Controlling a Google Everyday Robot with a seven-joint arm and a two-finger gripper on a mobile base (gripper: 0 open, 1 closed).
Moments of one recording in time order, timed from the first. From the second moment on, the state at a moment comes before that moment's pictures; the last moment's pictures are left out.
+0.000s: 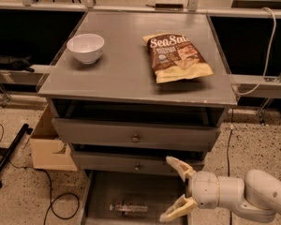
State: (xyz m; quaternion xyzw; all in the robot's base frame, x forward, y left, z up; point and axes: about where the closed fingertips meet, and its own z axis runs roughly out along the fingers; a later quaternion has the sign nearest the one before) arm 0.382 -0.068 0.639 -0.45 0.61 0.44 0.48
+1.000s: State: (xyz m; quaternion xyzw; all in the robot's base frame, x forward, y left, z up) arm 0.415 -0.011 0.569 -0.49 0.67 0.41 0.38
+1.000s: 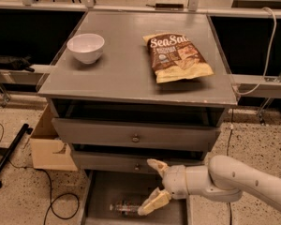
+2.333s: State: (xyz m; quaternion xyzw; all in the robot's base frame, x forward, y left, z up) arm 0.399 0.023 0.512 -0.39 0.66 0.45 0.45
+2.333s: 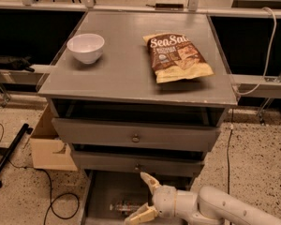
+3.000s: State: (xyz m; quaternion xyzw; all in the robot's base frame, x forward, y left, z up) arm 0.398 0.026 0.488 -0.38 0.67 0.46 0.44
